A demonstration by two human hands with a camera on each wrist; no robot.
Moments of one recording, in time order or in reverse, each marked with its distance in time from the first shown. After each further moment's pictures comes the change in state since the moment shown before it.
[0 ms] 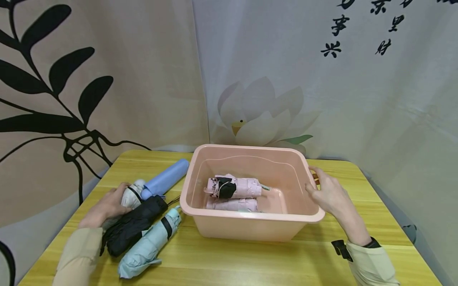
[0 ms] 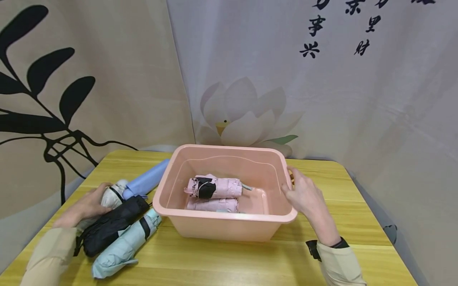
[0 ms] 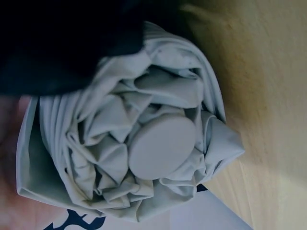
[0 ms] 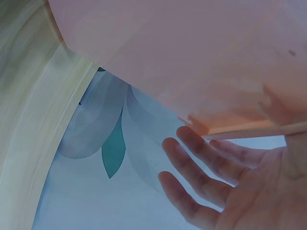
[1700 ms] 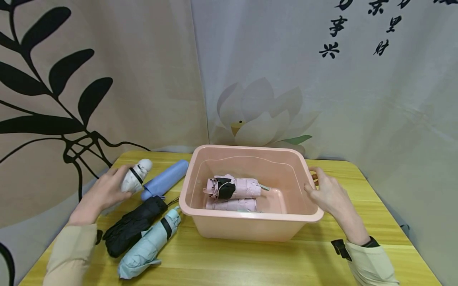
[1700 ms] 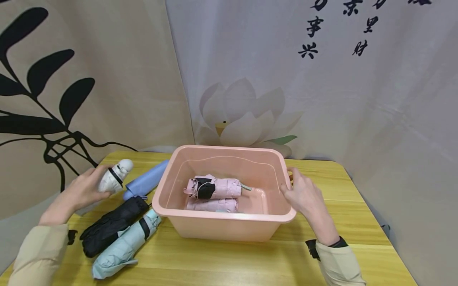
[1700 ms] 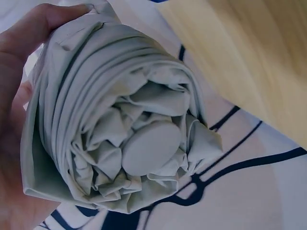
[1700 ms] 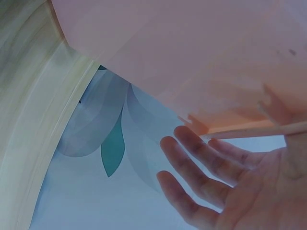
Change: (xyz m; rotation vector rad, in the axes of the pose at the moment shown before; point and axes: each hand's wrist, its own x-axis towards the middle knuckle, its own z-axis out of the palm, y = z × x) left_hand -0.005 0.048 -0.056 0.090 0.205 0.160; right_hand -0.001 0.001 0.001 -0.024 0.017 0.018
